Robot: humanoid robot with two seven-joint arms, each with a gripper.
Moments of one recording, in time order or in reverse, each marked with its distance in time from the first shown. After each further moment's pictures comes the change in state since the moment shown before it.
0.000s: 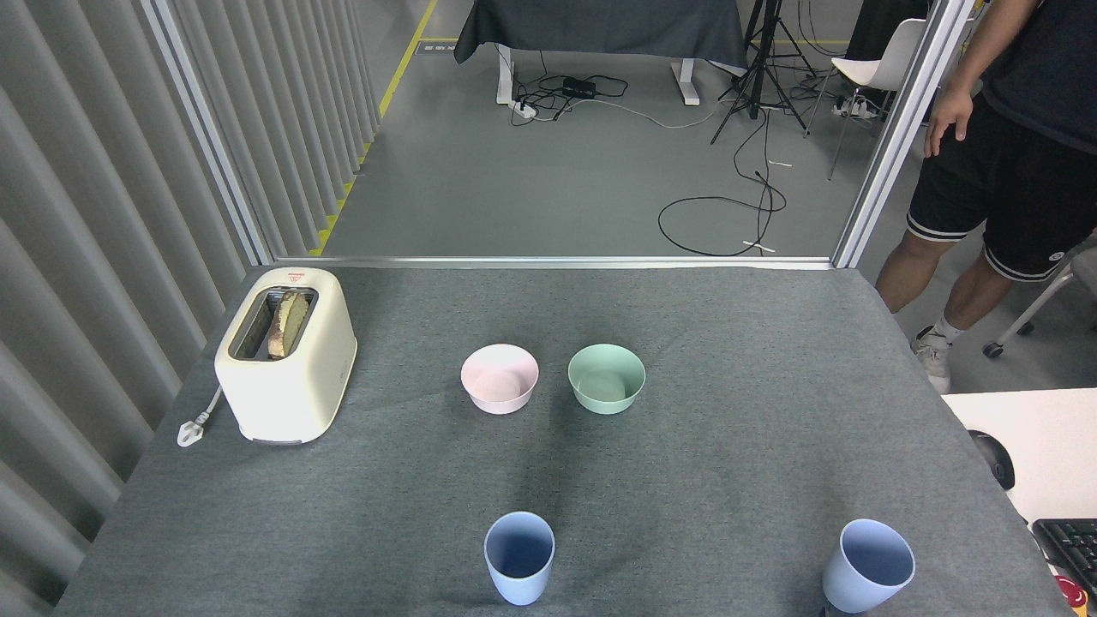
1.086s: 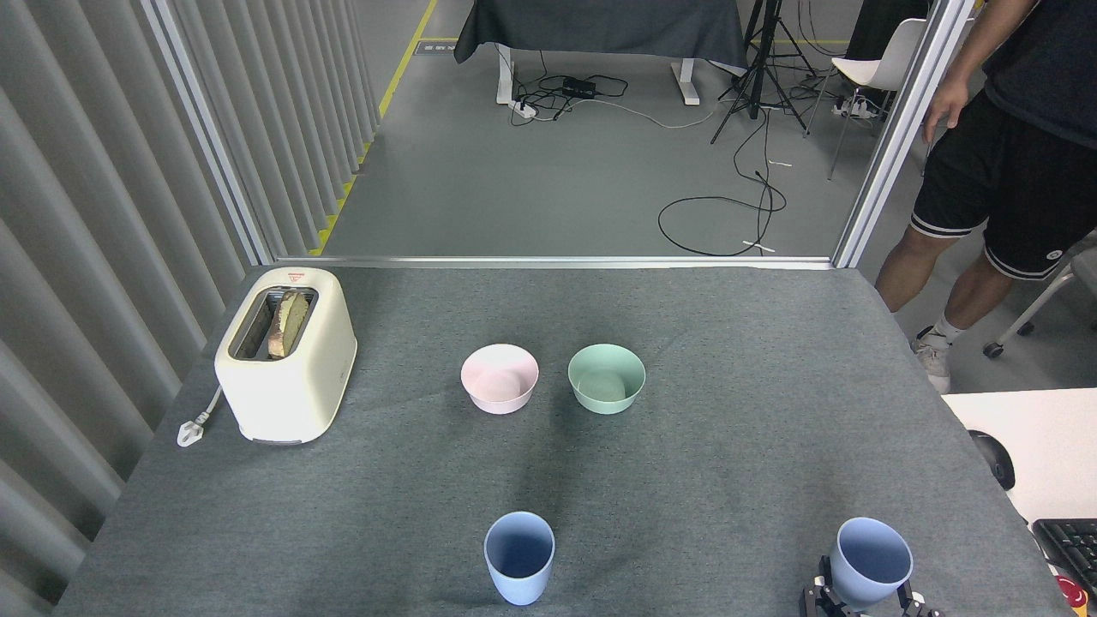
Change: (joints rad) left arm 0.000 0.000 0.004 0.004 0.004 0.004 0.000; right arm -0.148 -0.043 0.003 0.117 0.001 -0.023 0.019
